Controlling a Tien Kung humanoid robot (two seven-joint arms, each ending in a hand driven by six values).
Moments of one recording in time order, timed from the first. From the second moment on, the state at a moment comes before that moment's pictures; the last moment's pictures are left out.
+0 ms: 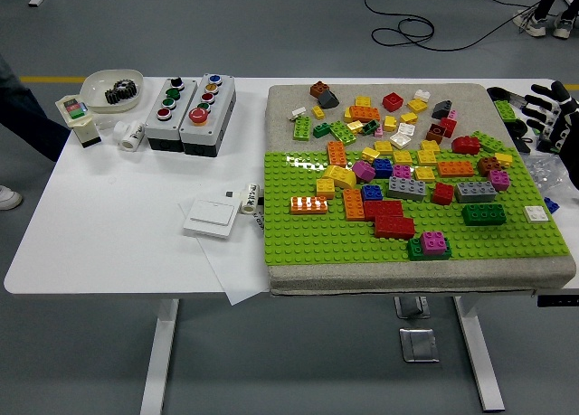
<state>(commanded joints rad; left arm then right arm) -0.05 0.07 -0.10 -0.31 -0.29 0.29 -0.10 0.43 -0.55 1.10 1.20 -0.72 -0.09 0.16</state>
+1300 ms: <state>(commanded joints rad) -0.01 0.06 -0.06 -0.30 -0.40 0.30 -0.15 0.58 -0.62 0.94 0.99 -1.27 -0.07 0.27</state>
